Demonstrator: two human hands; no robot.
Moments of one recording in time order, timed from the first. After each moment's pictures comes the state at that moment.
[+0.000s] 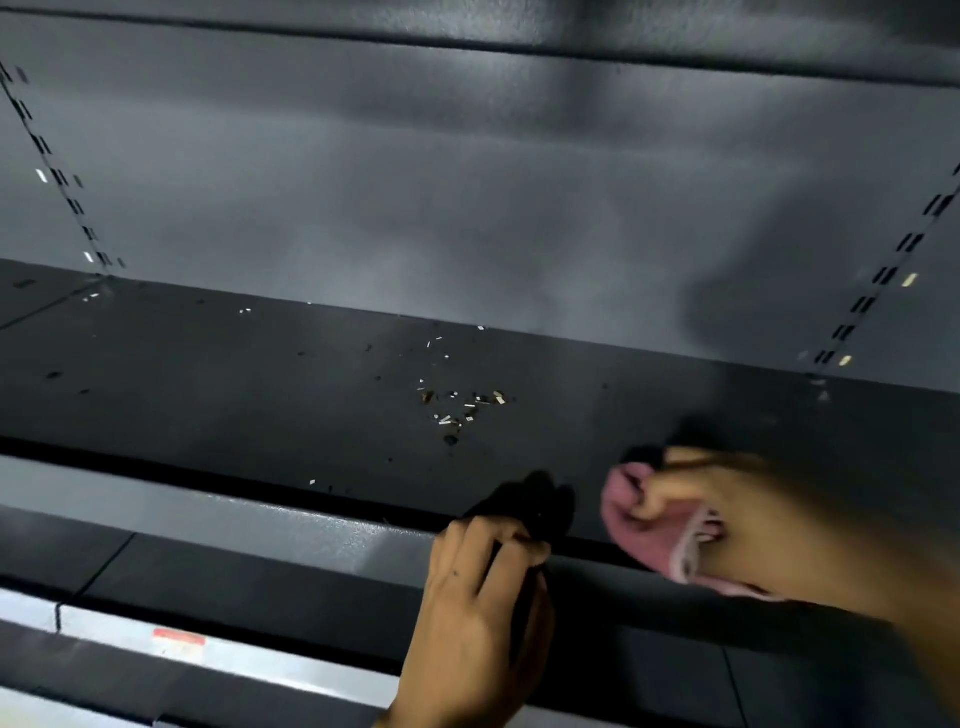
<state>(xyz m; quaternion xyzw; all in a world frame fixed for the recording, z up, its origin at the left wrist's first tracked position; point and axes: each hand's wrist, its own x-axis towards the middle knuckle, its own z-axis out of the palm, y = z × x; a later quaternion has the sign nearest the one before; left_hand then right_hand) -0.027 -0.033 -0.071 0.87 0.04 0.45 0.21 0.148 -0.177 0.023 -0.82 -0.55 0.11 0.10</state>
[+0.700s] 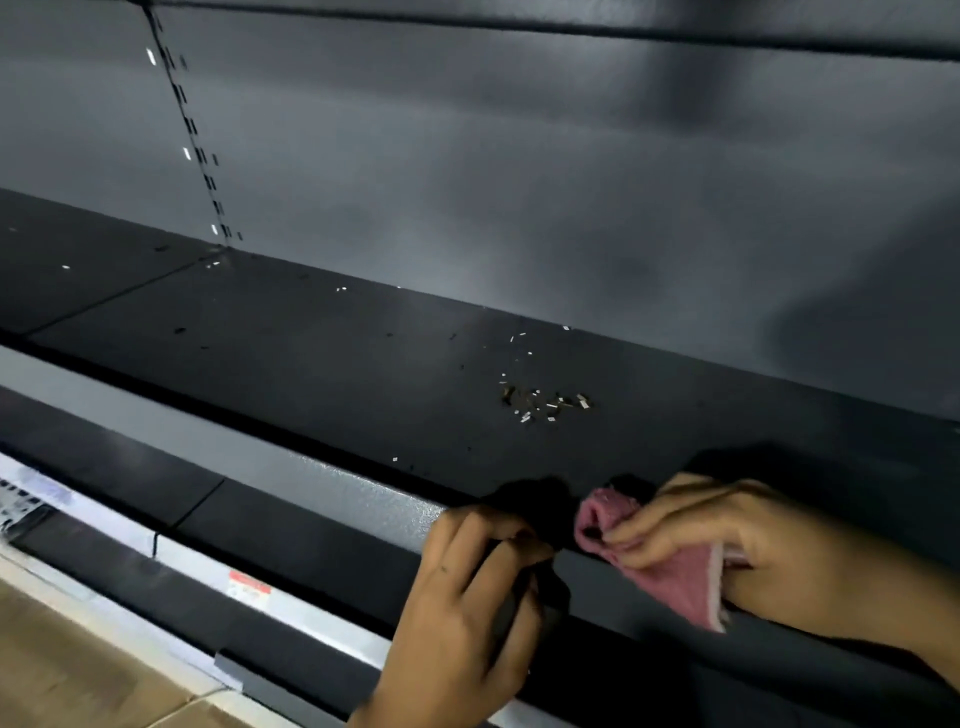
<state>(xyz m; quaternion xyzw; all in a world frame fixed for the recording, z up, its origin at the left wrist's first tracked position) -0.063 0.000 -0.068 0.86 0.07 0.46 0.21 0.136 -0.124 0.013 -0.66 -0.70 0.19 0.20</state>
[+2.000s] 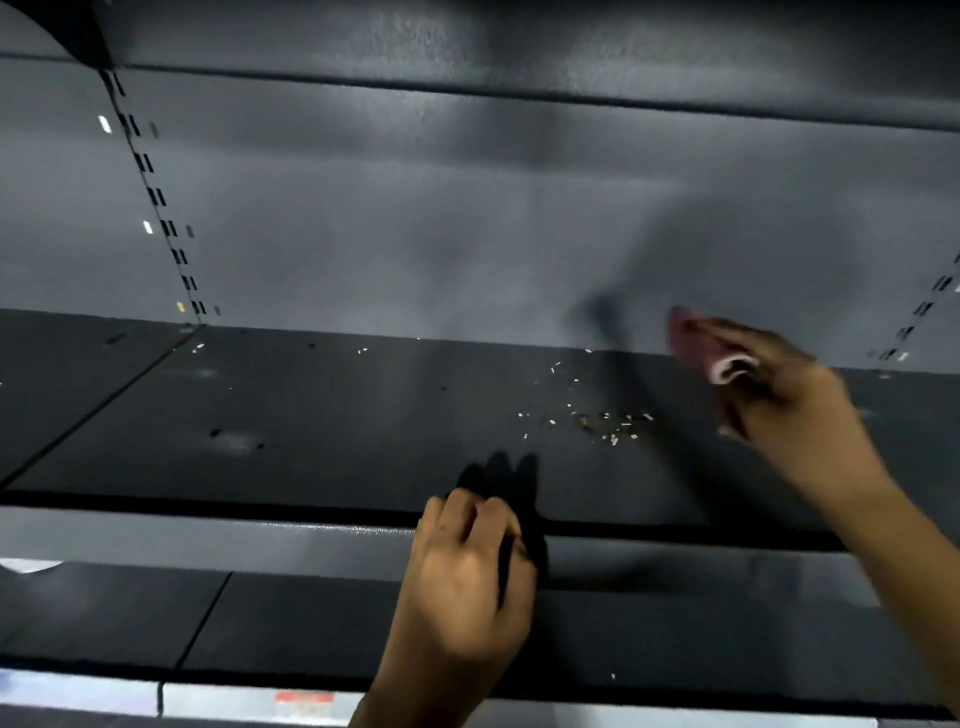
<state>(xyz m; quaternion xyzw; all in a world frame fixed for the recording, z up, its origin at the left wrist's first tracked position) -0.131 0.137 -0.043 0.90 0.07 0.36 0.24 0.060 -0.032 0.052 -0.81 -0.31 -0.12 0.48</state>
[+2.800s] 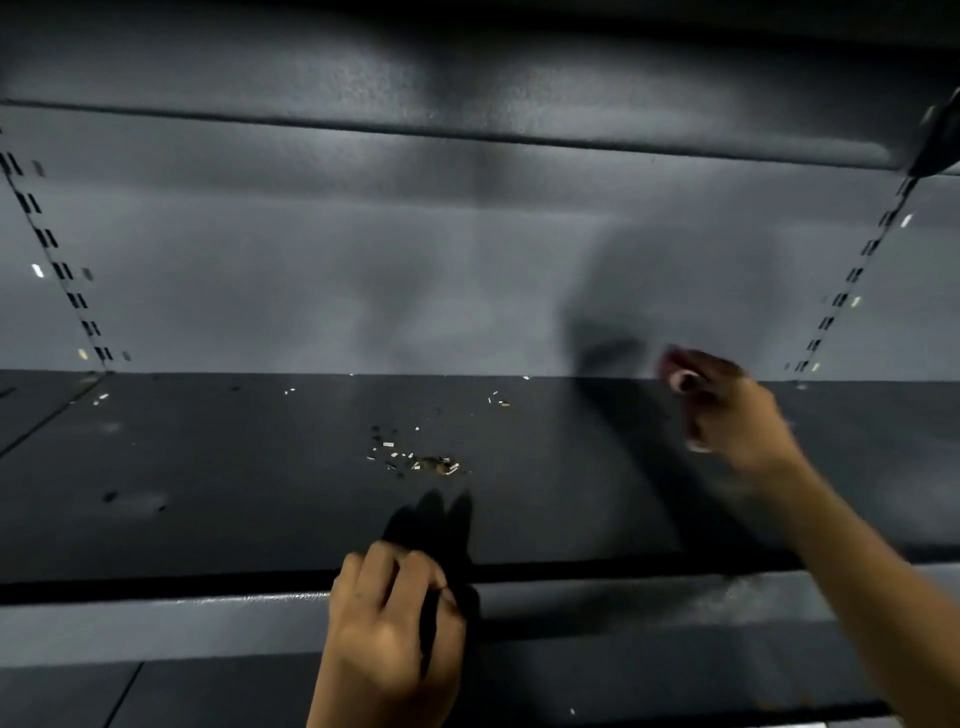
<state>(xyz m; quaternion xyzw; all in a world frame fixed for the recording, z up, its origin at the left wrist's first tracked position) -0.110 0.139 -0.053 0.87 0.06 0.45 0.19 0.137 -0.060 0.029 -0.89 -0.19 -0.11 0.41</state>
